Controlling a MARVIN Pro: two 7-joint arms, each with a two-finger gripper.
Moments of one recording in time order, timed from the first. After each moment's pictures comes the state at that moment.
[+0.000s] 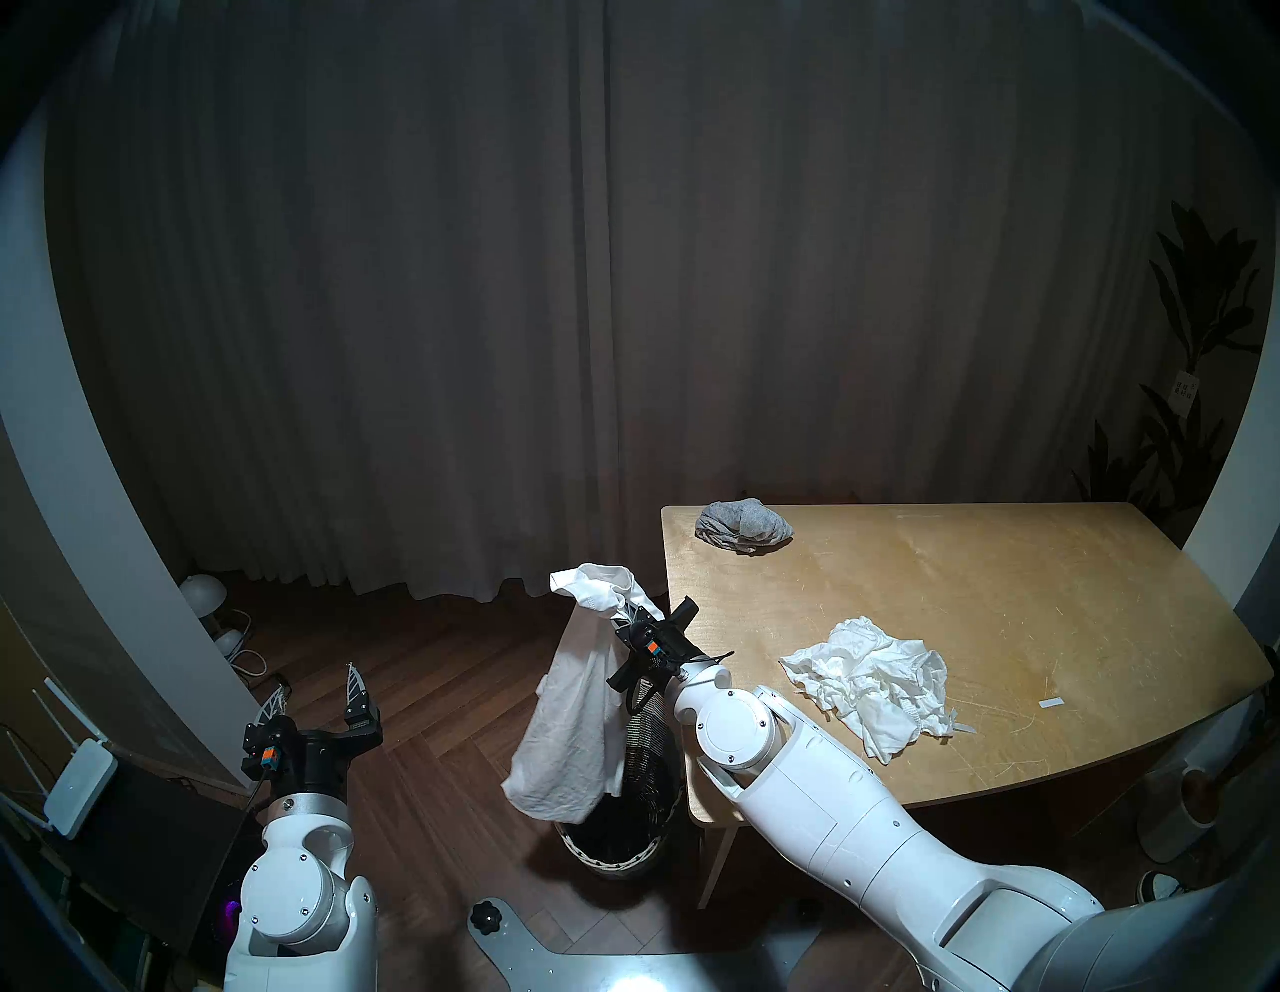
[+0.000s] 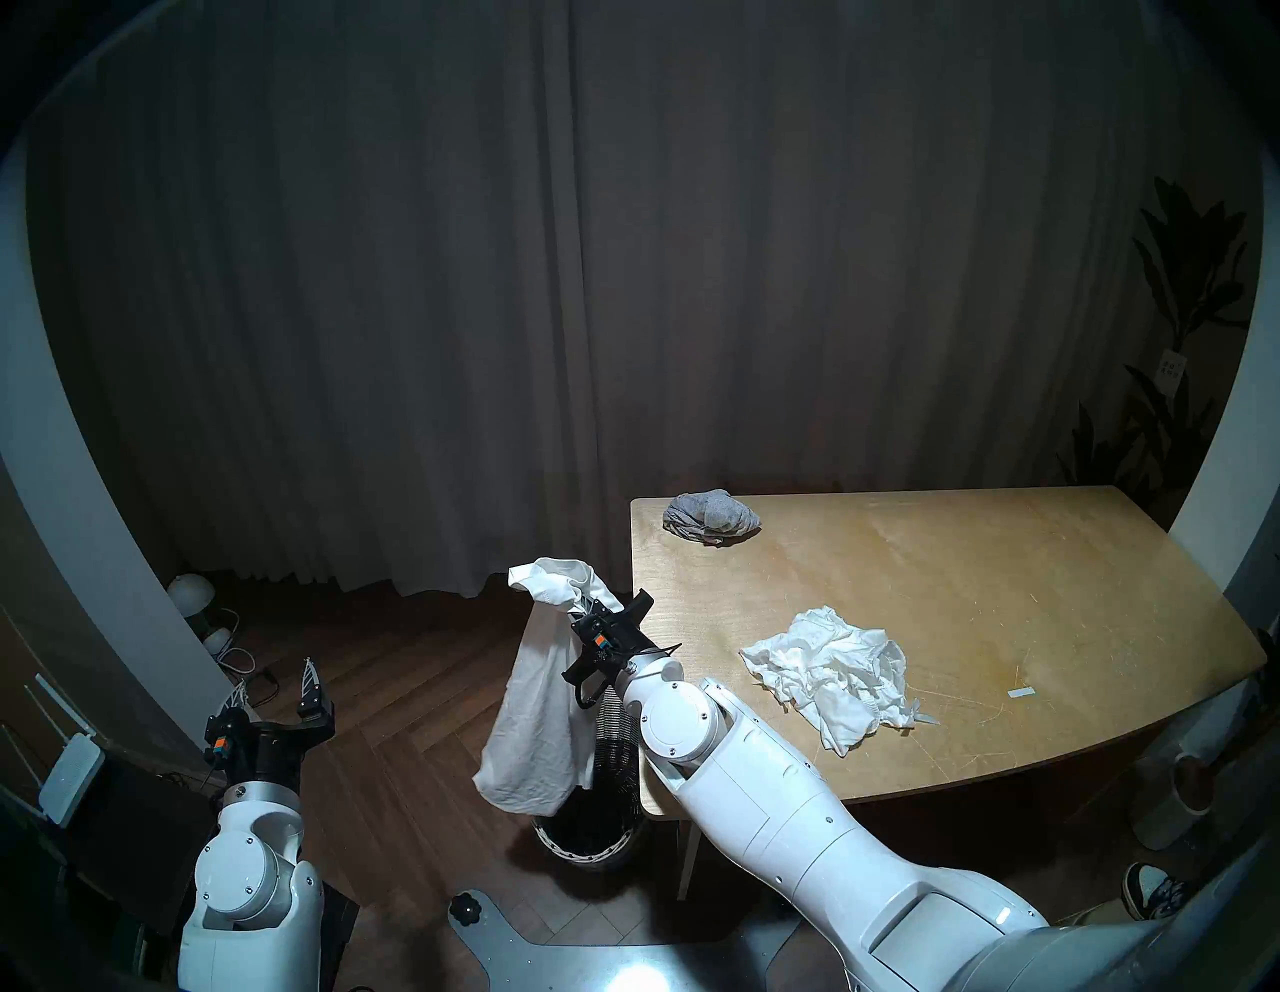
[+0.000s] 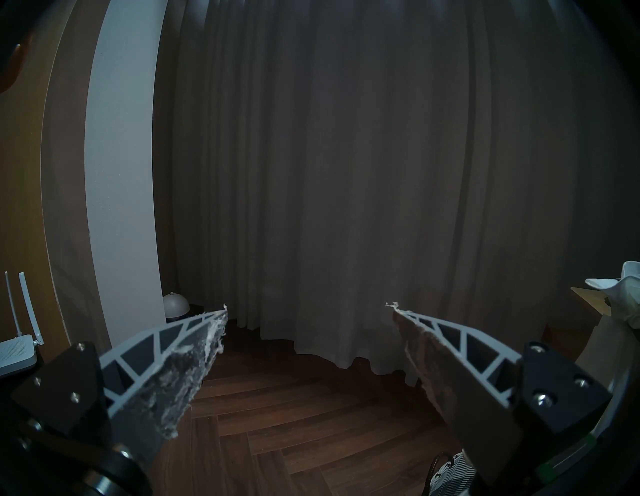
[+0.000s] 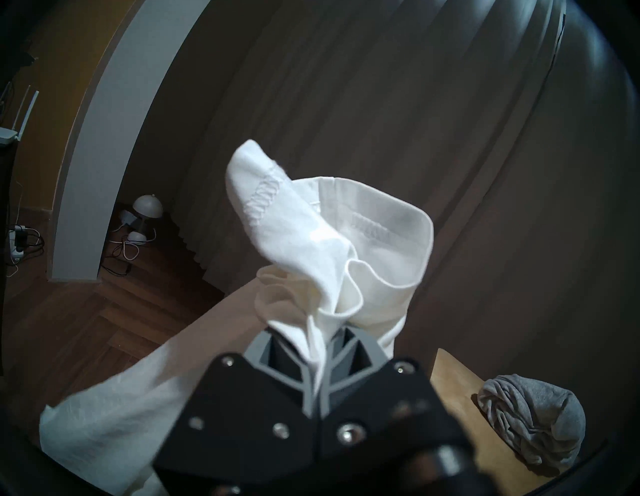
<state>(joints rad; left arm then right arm) 2.11 -1.55 -1.85 -1.86 -0.22 -0.18 0.12 -1.28 -1.43 0.92 -1.11 -0.25 -0.21 -0.04</state>
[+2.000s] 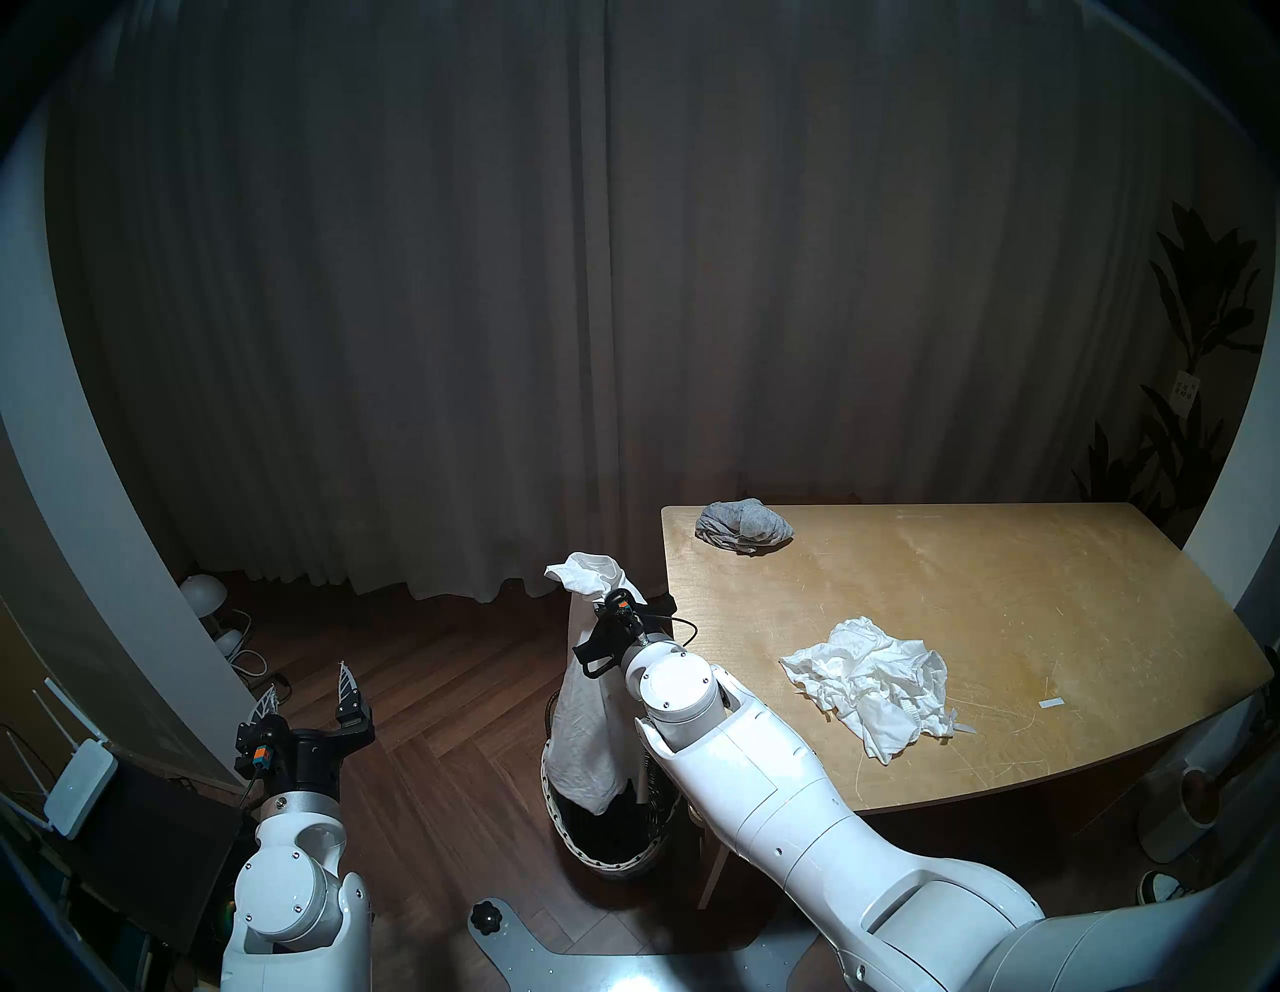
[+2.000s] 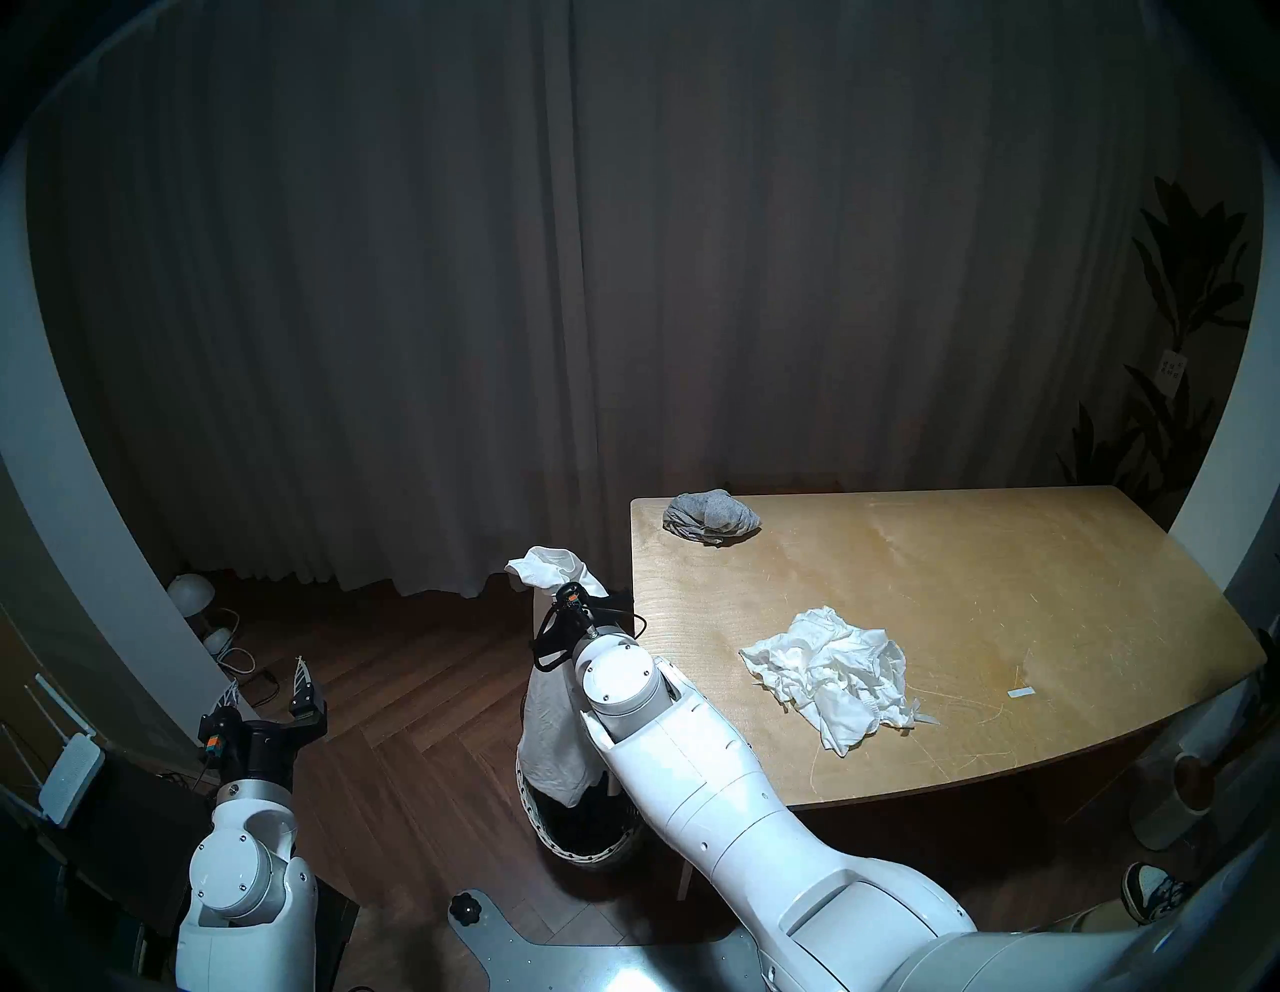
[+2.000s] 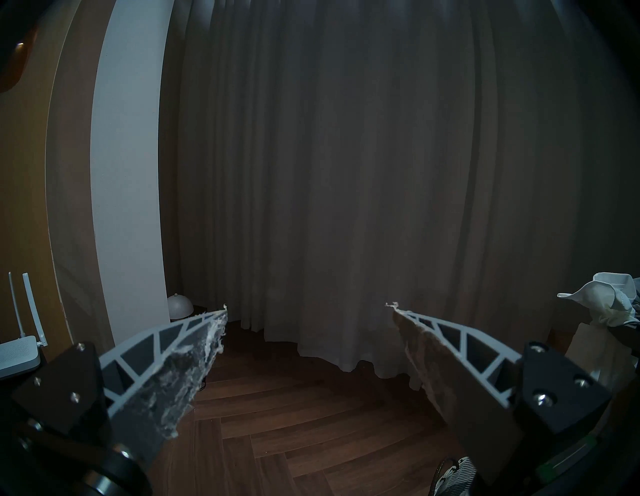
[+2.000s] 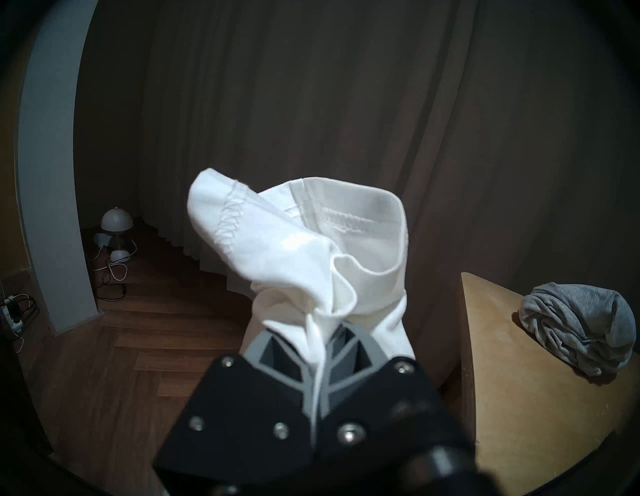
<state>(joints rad) 2.09 -1.56 -1.88 -1.86 -0.22 -0.18 0.09 -1.22 -1.62 1.02 -1.06 -0.07 0.06 -0.07</state>
